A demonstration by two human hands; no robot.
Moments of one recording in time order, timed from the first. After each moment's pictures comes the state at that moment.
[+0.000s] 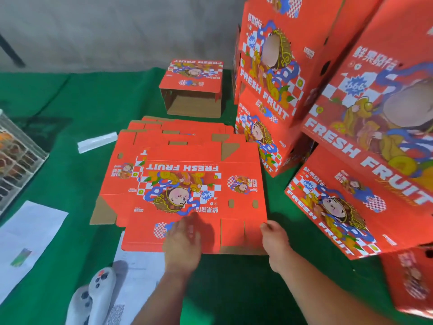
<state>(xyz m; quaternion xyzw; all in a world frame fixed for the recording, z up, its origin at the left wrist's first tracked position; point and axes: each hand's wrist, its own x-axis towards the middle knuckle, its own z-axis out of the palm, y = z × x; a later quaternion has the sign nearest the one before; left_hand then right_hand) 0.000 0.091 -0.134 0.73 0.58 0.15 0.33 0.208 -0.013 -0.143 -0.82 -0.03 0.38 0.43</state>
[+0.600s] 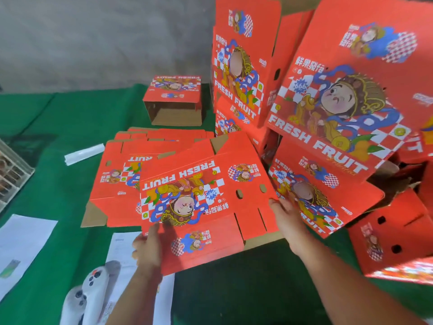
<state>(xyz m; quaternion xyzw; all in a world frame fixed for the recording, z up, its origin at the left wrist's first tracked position) -0.045 0.090 -0.123 0.36 0.69 0.27 0.57 0.245 -0.084 -0.079 -0.81 -0.15 0.28 0.49</state>
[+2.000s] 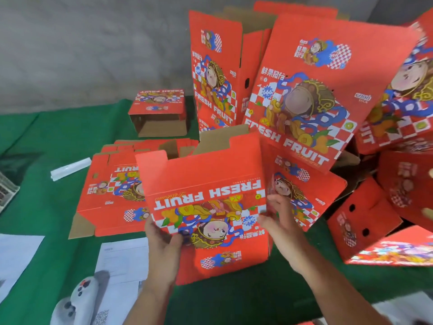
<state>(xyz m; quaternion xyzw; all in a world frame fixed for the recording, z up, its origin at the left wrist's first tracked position) -0.010 0.021 -0.087 0.53 0.37 0.41 0.64 0.202 -0.148 -0.027 -0.71 -0.28 0.27 0.59</state>
